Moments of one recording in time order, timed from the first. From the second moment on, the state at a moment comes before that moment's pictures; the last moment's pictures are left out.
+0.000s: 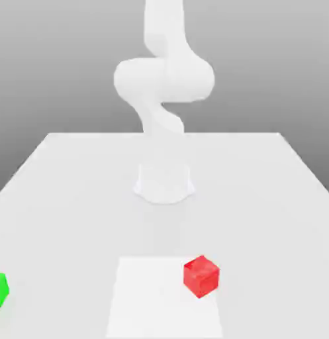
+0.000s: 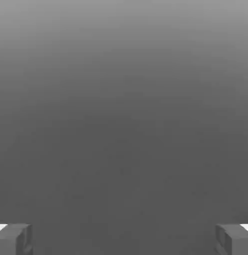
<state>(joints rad) -0.05 -0.72 0.07 -2.34 -0.02 2.34 0.92</state>
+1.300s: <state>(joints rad) -0.11 0.27 0.22 -2.71 -0.33 2.97 2.16</state>
